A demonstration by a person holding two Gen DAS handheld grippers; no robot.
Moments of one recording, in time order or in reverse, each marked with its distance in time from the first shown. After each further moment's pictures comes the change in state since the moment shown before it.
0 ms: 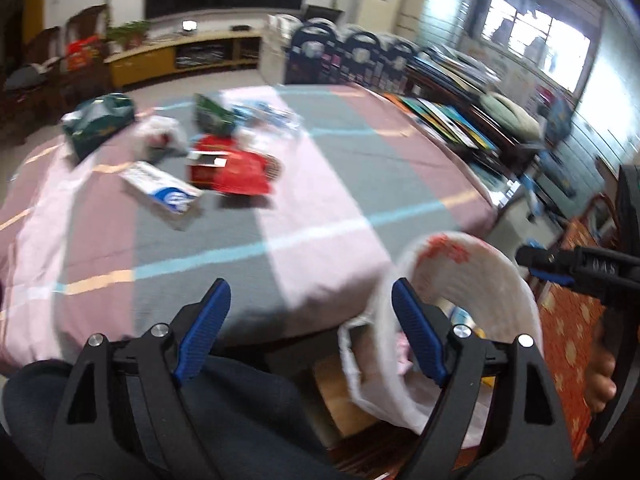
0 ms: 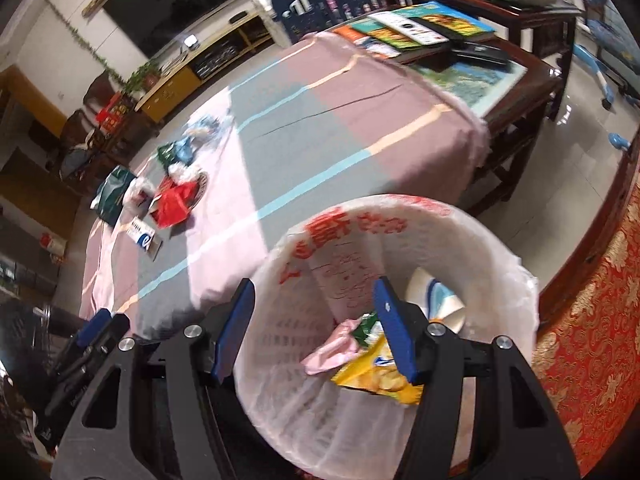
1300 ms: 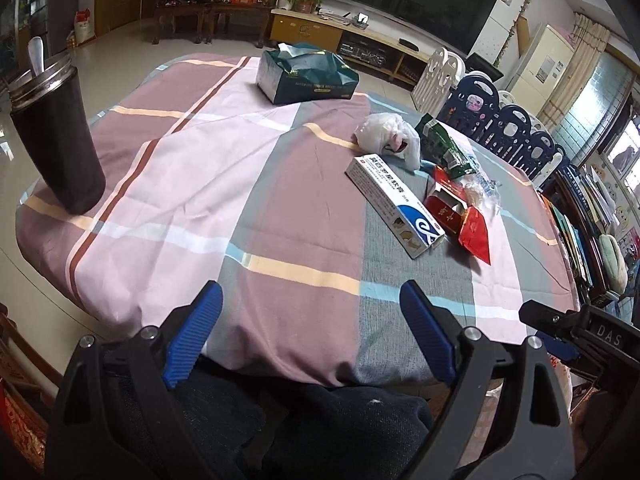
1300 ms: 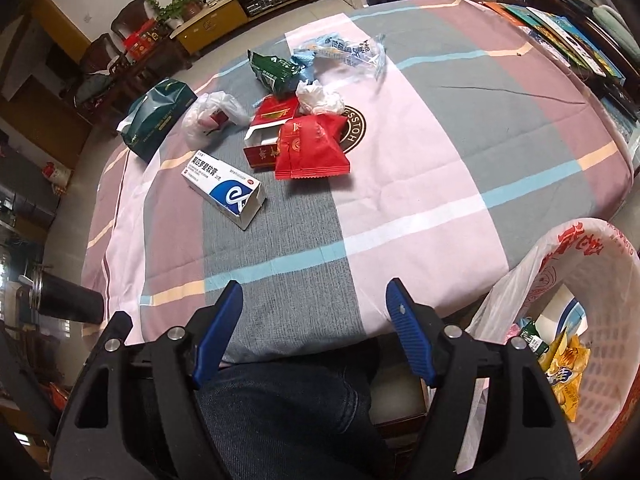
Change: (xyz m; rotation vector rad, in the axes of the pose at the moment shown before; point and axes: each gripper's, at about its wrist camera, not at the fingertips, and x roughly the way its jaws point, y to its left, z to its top) left arm -0.005 0.188 -0.017 -0.480 -0.021 0.264; right arm 0.117 0.201 -0.004 -0.164 0.154 0.006
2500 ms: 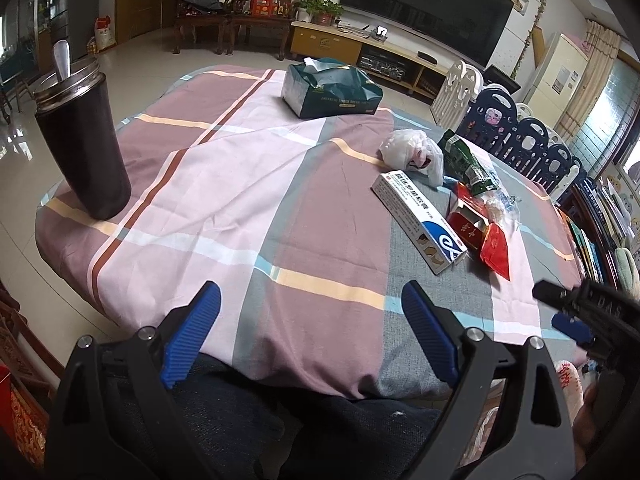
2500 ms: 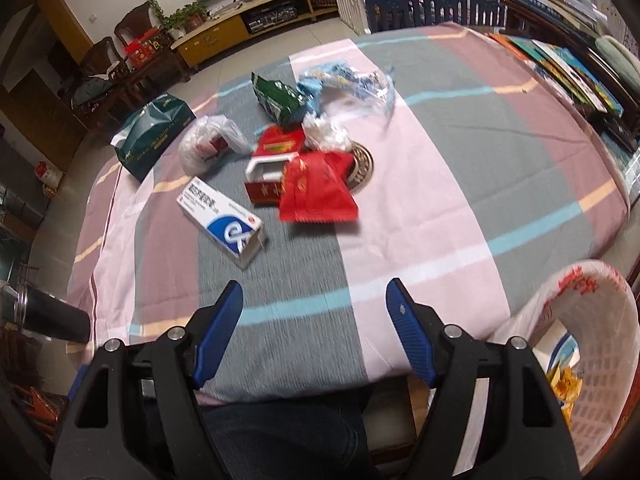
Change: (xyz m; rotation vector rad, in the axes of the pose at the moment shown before) left arm -0.003 0.010 0.001 -0.030 -0.046 0.075; right arm 0.008 0.020 0.023 -0.046 -0.097 -0.046
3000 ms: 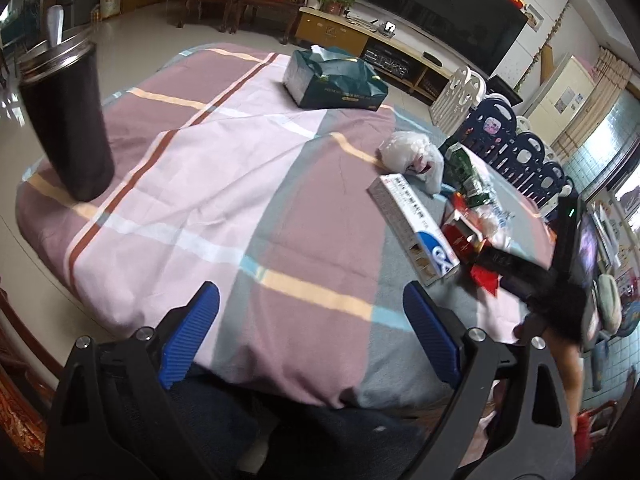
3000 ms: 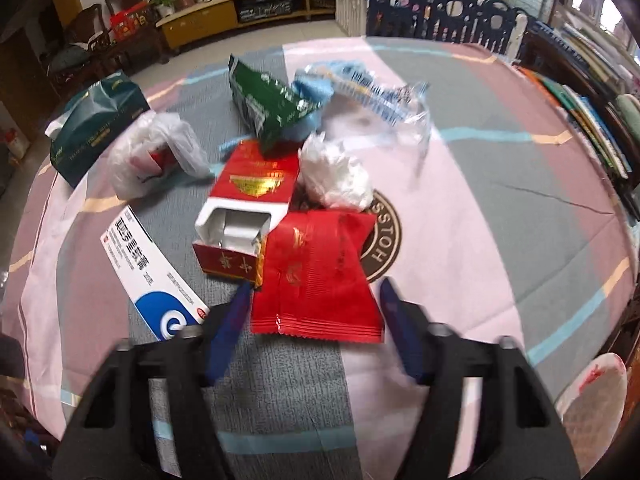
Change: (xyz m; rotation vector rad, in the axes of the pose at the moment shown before) left arm 0.017 0.003 0.018 -0.091 0.052 -0.071; right arm 0.102 0.016 0.054 -0.119 0.006 -0.177
